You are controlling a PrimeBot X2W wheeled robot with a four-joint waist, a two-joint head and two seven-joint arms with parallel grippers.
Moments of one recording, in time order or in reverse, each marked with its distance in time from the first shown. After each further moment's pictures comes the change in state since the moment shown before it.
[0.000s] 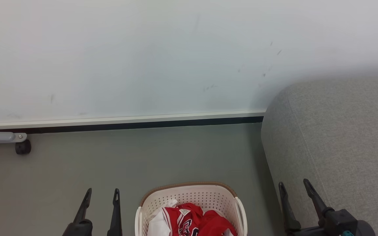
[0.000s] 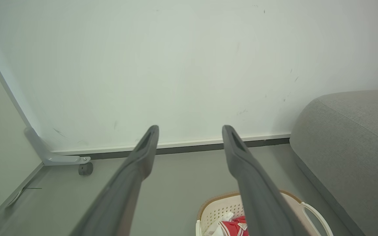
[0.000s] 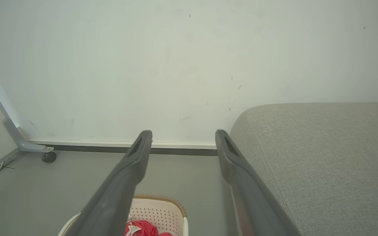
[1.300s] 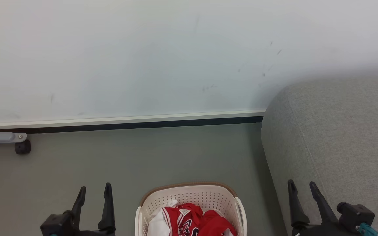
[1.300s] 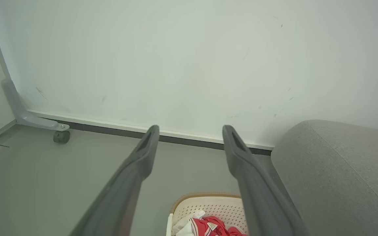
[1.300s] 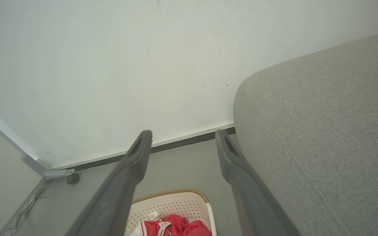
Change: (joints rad) left arm -0.031 0.004 0.026 -0.001 -0.257 -0.032 0.068; right arm -0.010 0.022 -0.055 0.015 0.257 0.038 0.070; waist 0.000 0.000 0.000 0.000
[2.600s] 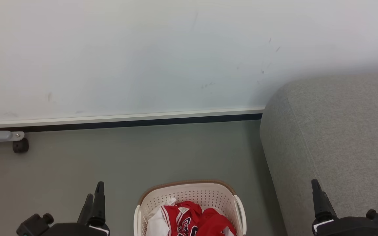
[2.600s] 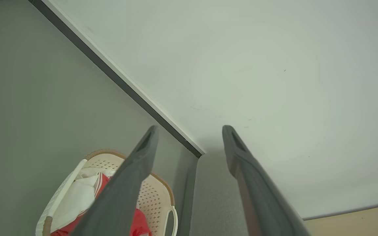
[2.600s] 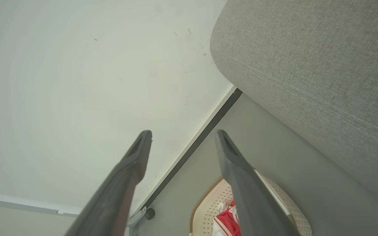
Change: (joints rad) left arm -0.037 -0.054 0.091 0.064 -0.690 -0.105 0.147; right arm -0.017 0.064 -0.187 0.064 0.604 0.089 0.144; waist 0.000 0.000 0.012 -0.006
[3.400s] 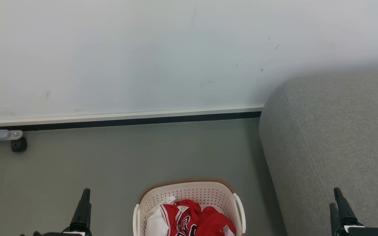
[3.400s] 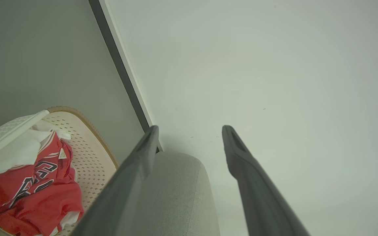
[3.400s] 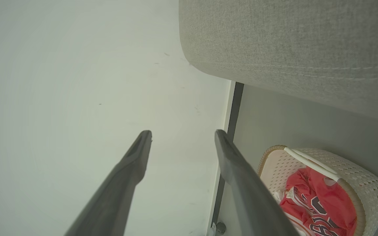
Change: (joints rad) left arm 0.004 -0.014 0.093 0.070 -0.415 -0.073 0.089; right arm -0.002 0.030 -0.138 0.081 0.437 0.078 0.090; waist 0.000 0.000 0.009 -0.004
